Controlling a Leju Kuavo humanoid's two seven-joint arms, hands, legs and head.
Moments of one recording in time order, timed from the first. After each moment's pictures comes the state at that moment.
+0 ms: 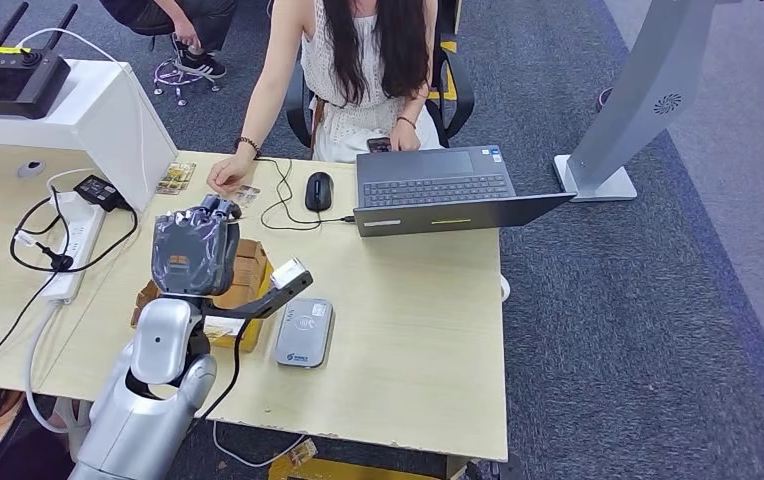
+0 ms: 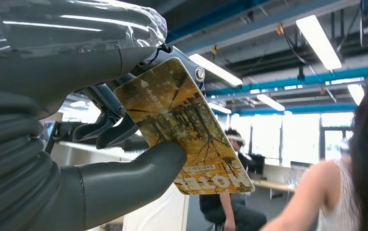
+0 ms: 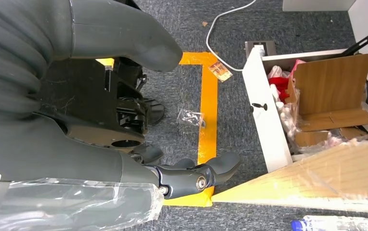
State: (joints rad) left arm -0.35 0.02 -0.37 -1.22 -1.54 0.28 0.15; right arm -0.12 0.26 -0.57 -0.29 0.43 0.03 -0.49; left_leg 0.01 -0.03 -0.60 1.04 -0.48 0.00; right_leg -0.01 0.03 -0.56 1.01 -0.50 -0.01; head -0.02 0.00
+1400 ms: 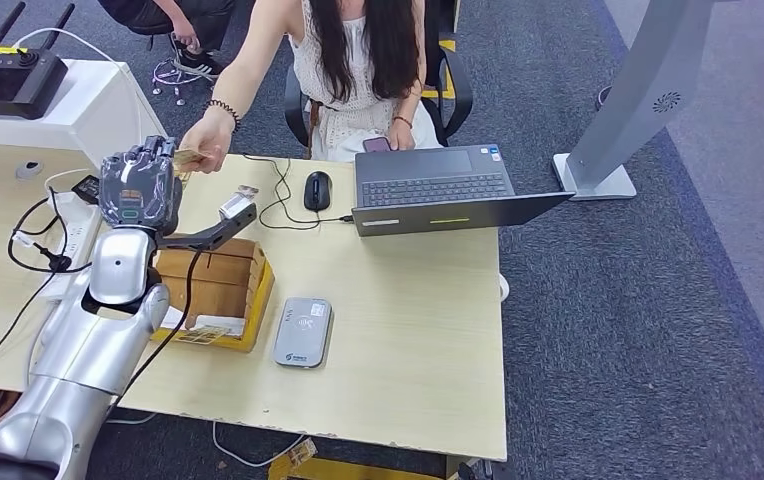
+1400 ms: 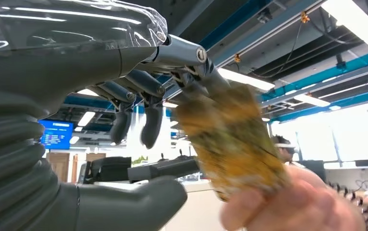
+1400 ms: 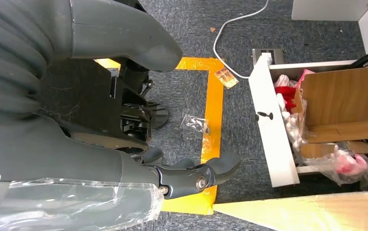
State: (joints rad) left arm -0.65 0.17 -0.36 -0.88 -1.54 0.26 0.22; right arm -0.12 0.26 -0.53 -0.28 0.45 0.05 -0.48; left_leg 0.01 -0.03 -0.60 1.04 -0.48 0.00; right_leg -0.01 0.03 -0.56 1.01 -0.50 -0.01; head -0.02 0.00
